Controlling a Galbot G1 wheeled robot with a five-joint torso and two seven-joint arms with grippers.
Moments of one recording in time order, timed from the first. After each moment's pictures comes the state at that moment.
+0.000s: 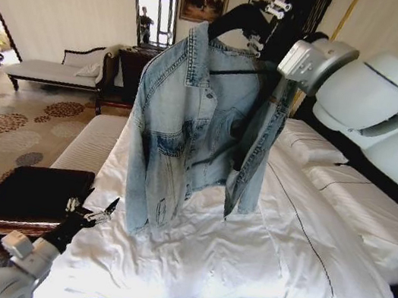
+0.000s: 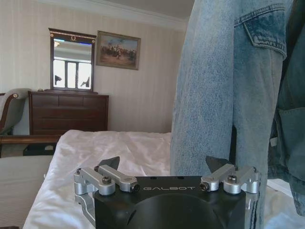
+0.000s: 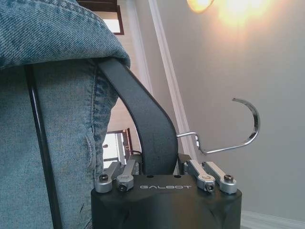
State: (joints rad) left arm 1.92 -1.10 -0.88 -2.34 -0.64 0.02 0.17; right arm 0.84 0.56 -0.90 1.97 0.25 -0.46 -0.05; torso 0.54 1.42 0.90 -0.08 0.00
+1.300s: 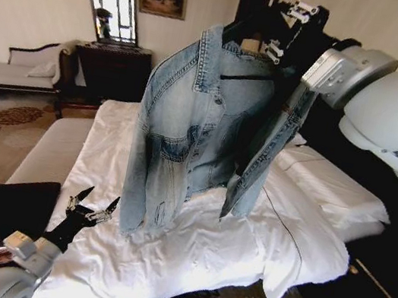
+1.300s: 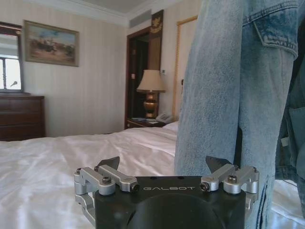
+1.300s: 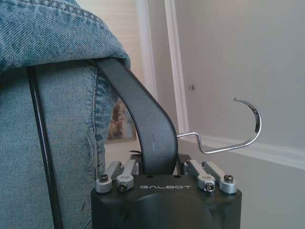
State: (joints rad) left arm 1.90 -1.10 -0.85 -2.34 -0.59 0.02 0.16; right arm 0.84 0.43 -0.87 2.09 0.26 -0.52 -0.07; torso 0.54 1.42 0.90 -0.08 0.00
